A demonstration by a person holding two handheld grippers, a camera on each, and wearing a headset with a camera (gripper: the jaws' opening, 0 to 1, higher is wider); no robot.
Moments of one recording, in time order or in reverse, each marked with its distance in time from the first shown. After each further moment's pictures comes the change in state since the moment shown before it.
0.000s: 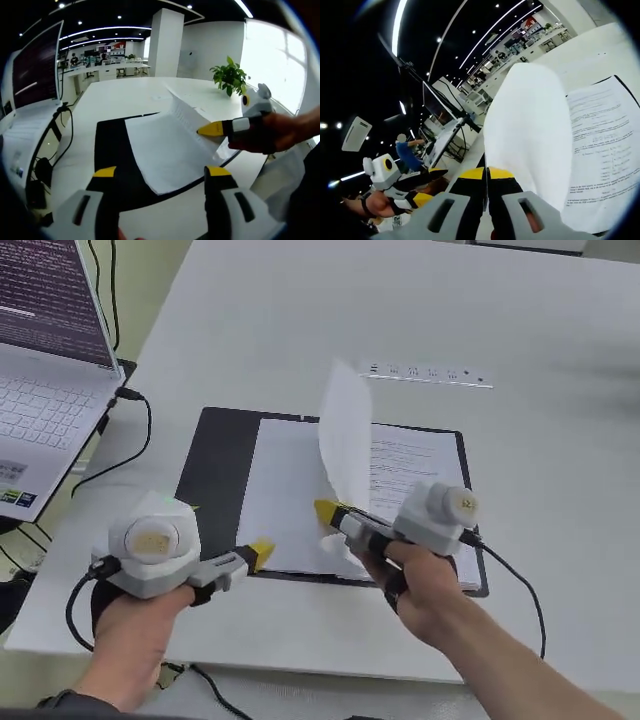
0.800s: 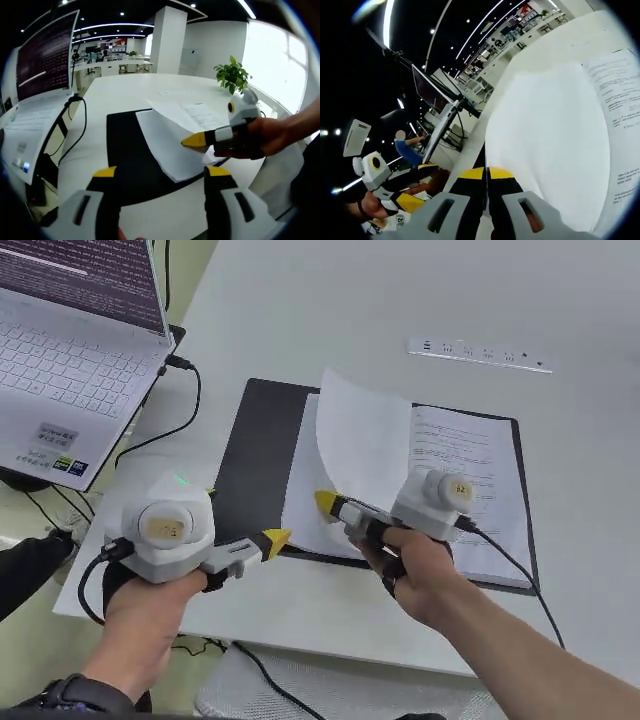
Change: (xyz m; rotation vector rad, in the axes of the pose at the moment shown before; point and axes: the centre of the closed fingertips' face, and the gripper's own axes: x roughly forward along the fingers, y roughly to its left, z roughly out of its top) left arm -0.012 0.037 -0.015 -0.020 0.023 -0.003; right arm 0.065 0.001 -0.051 0.071 0.111 -0.003
